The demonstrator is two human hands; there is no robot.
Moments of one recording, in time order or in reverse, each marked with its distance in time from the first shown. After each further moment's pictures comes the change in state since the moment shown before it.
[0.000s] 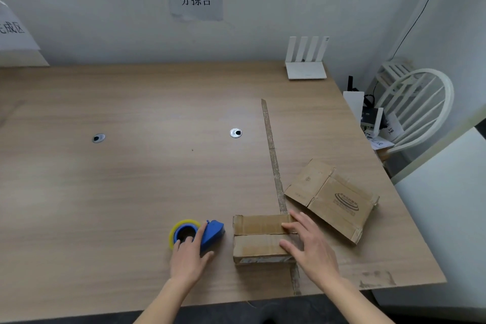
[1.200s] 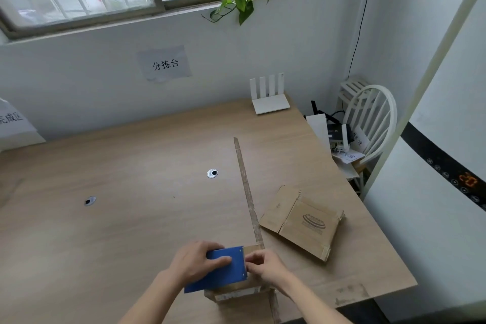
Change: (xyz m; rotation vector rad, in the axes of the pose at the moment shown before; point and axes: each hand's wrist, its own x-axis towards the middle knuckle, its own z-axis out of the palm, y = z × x) left_hand -0.018 0.156 -0.160 -0.019 -0.190 0.360; right_hand 0.018 -0.013 -0.040 0.819 -0.390 0.334
